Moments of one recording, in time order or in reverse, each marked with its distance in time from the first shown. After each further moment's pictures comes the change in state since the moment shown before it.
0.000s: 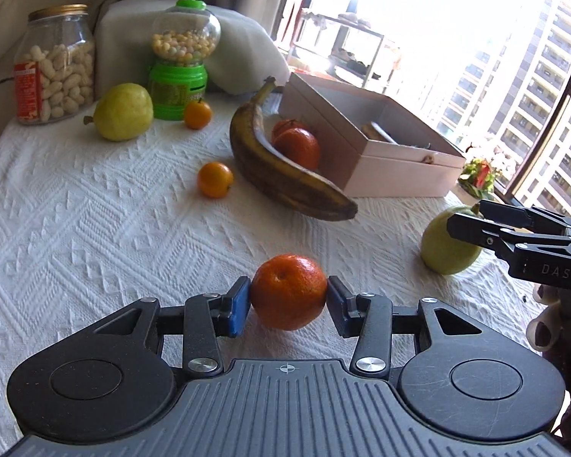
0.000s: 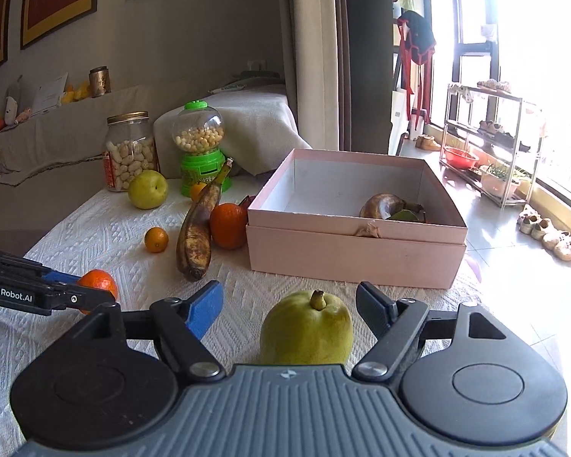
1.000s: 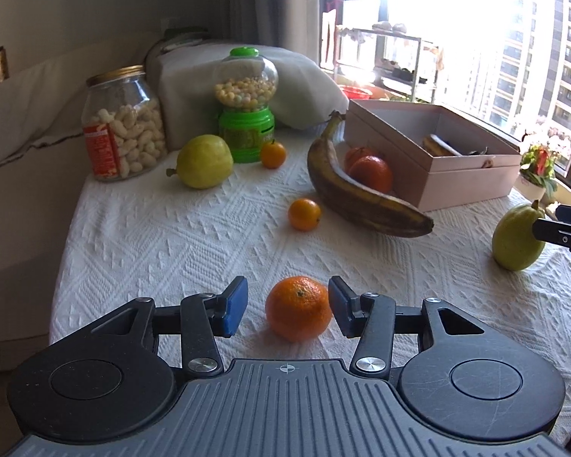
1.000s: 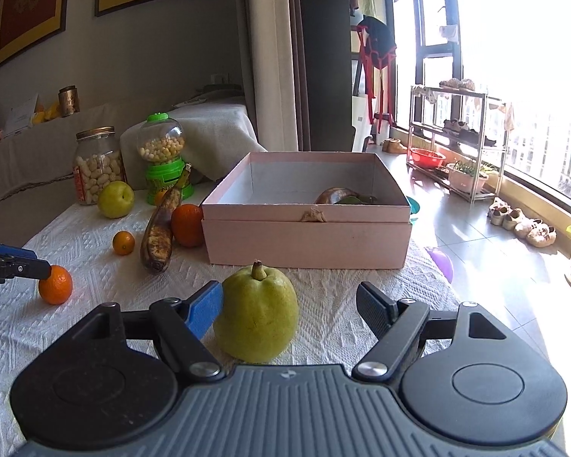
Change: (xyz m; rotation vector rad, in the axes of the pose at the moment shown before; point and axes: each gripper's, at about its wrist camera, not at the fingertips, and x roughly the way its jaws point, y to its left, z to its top) left arm -0.029 0.009 0.007 0.117 -0.077 0.257; right arm -0.014 -0.021 -0.019 0.058 -0.043 -0.081
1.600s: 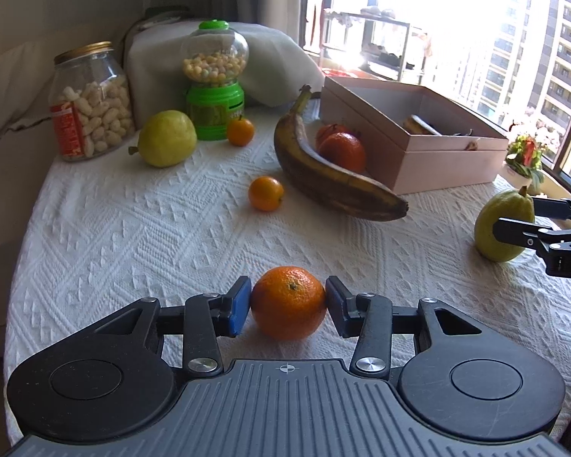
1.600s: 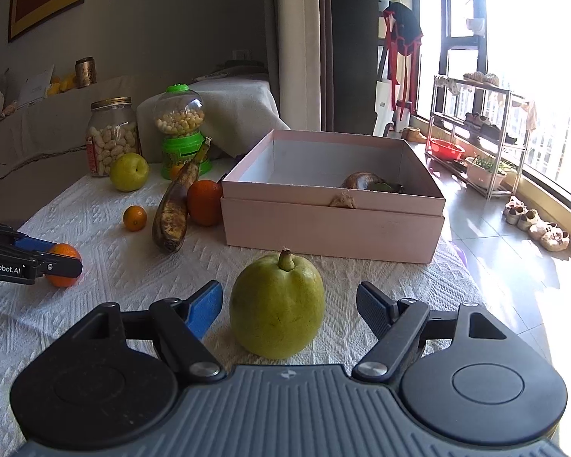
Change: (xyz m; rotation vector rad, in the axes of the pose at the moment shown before) left arm 0.016 -0.018 -0.004 -0.006 0.057 -0.078; right arm 0.023 0.014 0.003 -0.071 0.076 0.046
